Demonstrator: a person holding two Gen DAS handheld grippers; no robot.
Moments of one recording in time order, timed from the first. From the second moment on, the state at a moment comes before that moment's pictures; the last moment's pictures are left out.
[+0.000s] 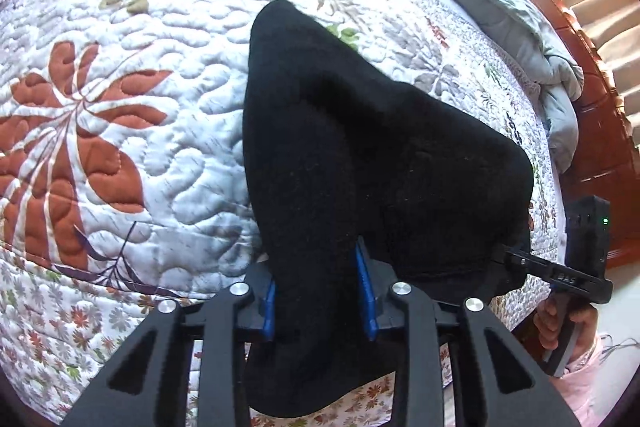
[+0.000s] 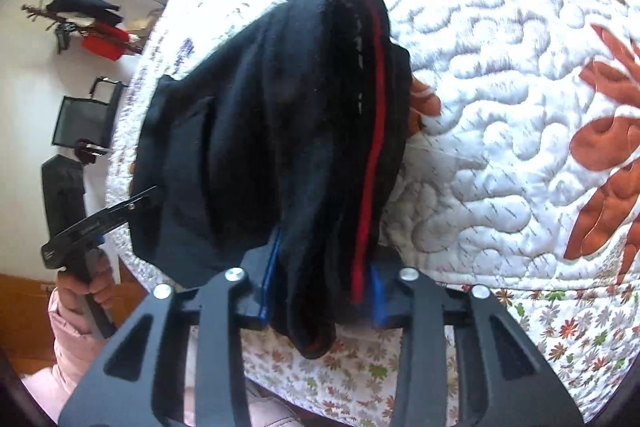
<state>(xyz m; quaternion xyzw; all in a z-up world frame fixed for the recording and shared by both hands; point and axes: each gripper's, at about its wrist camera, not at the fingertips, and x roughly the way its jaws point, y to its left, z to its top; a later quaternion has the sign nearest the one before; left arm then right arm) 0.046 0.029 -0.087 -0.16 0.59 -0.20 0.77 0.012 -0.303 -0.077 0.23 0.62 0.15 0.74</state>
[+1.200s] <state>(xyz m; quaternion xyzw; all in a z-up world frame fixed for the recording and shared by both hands) 0.144 -0.031 -0.090 -0.09 0.54 -0.20 0.81 0.108 -0.388 -0.078 0.19 0.57 0.11 0.79</state>
